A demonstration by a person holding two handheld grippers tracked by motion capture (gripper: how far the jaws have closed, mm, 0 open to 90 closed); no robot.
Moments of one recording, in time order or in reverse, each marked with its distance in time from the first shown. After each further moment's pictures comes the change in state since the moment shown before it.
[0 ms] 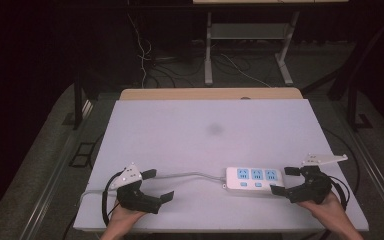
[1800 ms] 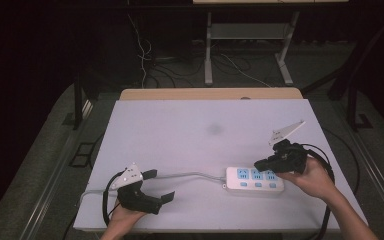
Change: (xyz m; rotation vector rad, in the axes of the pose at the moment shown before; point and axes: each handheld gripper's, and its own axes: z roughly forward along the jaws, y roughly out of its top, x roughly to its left) left arm -0.001 0.000 0.001 0.005 -0.006 0.005; right arm 0.018 0.091 0.033 0.306 0.080 -0.275
